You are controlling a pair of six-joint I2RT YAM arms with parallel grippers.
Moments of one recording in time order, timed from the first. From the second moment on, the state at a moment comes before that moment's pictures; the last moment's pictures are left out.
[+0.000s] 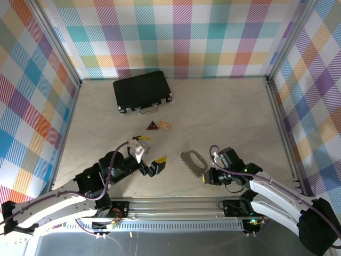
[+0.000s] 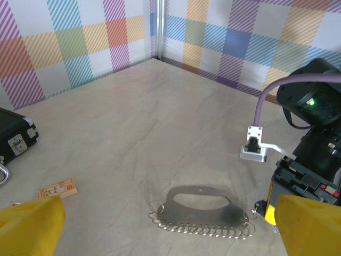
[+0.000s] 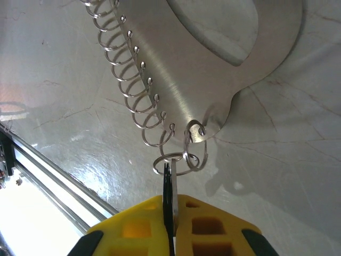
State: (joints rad) left arm -1.06 0.60 0.56 -0.15 -0.20 -0.08; right arm 0.63 0.83 0.31 -0.52 -0.45 0.65
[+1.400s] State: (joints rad) left arm -1.03 0.73 0.53 -0.24 -0.79 -0.26; right arm 0.64 0.68 0.52 -0.60 -0.02 0.46
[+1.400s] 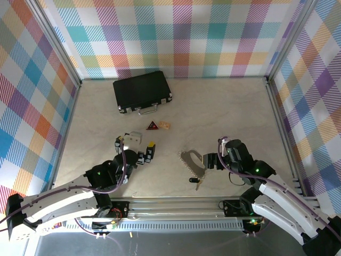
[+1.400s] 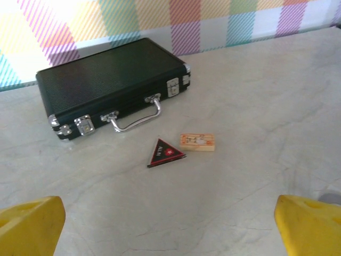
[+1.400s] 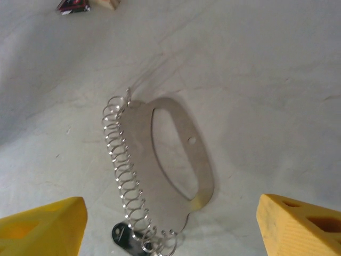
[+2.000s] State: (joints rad) left arm -0.94 0.74 0.43 -0.14 -0.96 -0.17; right arm 0.58 0.72 0.54 -0.52 0.30 0.31
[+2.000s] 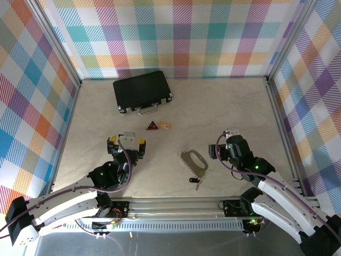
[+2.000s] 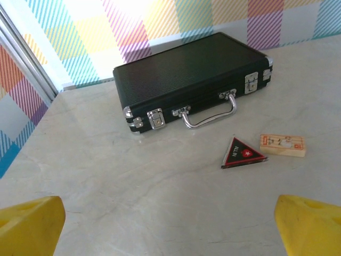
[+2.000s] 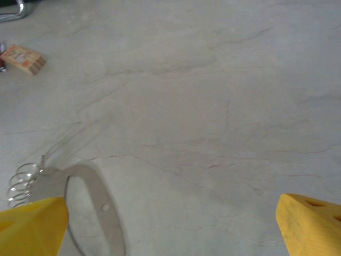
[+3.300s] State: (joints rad) left arm -0.77 0.70 0.13 0.22 -1.05 0.05; right arm 0.41 0.55 0.15 -0.06 0.49 -0.01
